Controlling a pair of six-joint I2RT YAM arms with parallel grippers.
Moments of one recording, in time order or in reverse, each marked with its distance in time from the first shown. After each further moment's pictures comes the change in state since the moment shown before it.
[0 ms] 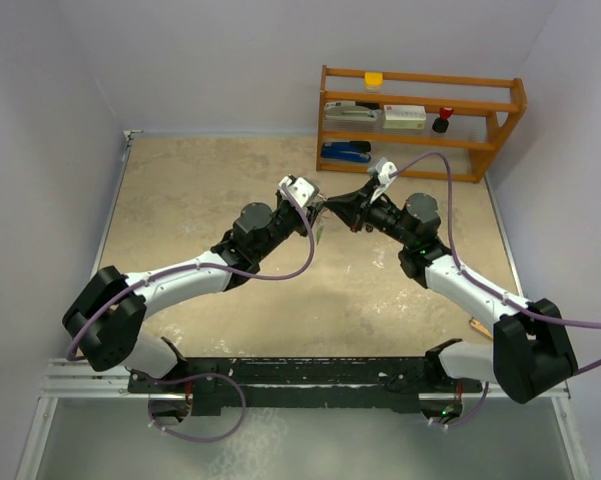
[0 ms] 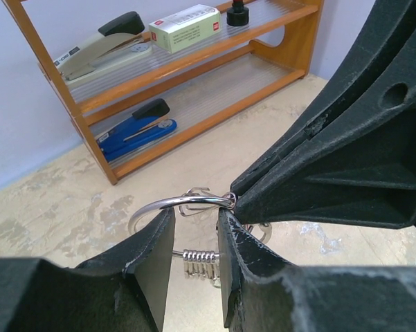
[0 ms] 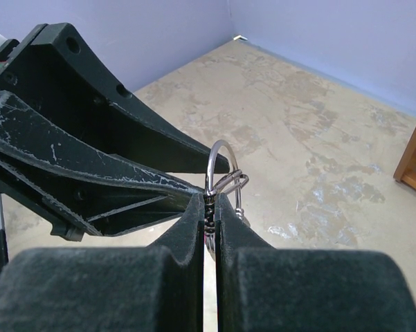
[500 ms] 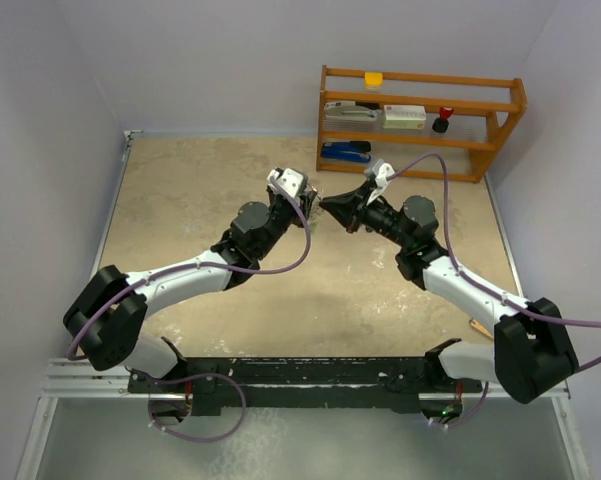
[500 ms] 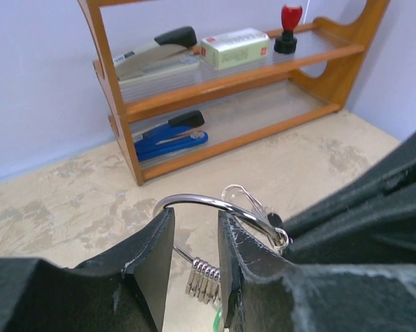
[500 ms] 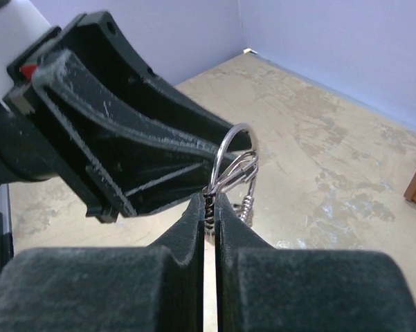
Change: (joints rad) left arm 0.001 0.007 0.005 0.045 -0.140 -0.068; right arm 0.036 0.001 0.000 0.043 0.017 0.000
